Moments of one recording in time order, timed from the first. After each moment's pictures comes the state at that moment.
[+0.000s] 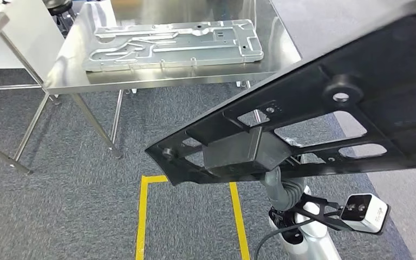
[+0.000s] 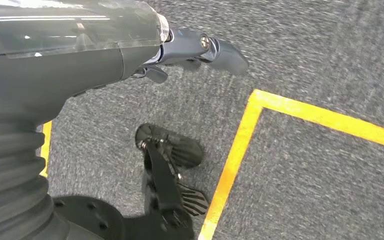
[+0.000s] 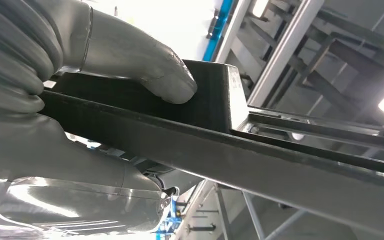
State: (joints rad) left arm -0.09 -0.01 1.34 -0.22 -0.95 0.02 -0.26; right arm -0.16 -0.04 0.30 -1.87 -0.24 0.38 -0.70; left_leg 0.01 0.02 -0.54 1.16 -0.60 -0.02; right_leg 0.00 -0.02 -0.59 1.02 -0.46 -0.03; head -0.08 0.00
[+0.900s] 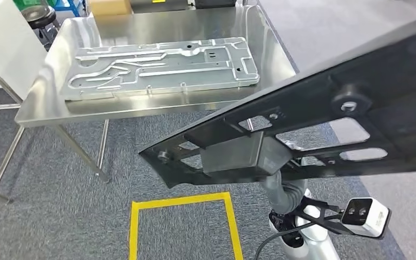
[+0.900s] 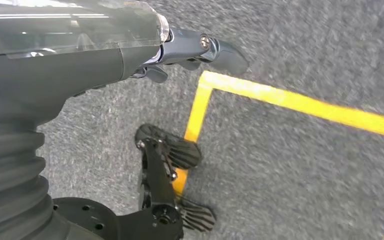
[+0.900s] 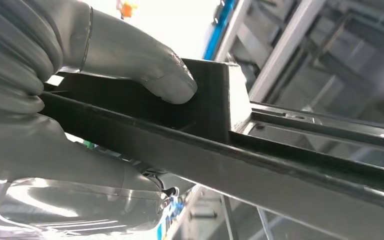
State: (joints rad) left arm -0.09 0.00 1.33 -0.22 -0.95 0.02 -0.26; right arm -0.15 -0.03 0.29 -1.88 -0.23 0.38 -0.70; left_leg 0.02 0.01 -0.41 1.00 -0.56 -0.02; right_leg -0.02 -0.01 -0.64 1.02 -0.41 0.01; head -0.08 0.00
